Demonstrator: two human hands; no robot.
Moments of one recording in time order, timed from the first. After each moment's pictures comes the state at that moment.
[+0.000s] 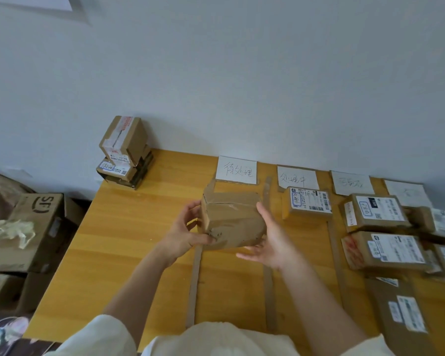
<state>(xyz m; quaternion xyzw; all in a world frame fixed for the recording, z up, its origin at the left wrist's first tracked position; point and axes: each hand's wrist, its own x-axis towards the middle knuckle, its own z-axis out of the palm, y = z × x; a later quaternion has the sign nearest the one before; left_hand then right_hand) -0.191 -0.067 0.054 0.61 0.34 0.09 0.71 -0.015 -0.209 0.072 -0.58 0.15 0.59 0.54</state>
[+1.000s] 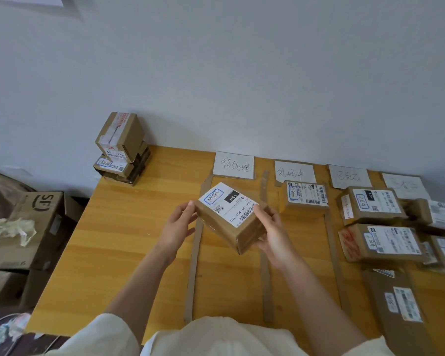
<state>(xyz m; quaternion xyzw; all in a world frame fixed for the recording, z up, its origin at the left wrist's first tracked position) -0.185 -0.085 0.059 0.54 0.48 0.15 0.68 -0.018 -0.231 0.060 -0.60 -0.01 0.50 0.62</state>
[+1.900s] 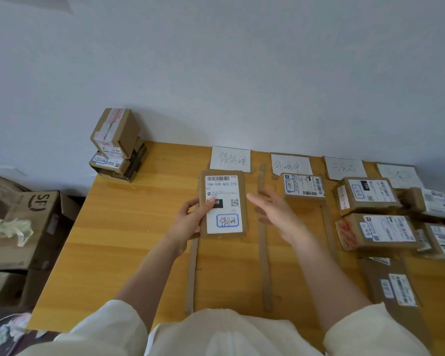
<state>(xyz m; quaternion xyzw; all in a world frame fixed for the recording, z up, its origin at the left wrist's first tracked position) -0.168 -0.095 0.068 0.49 0.48 0.07 0.72 0.015 -0.219 0.075 -0.76 -0.15 0.45 0.44</state>
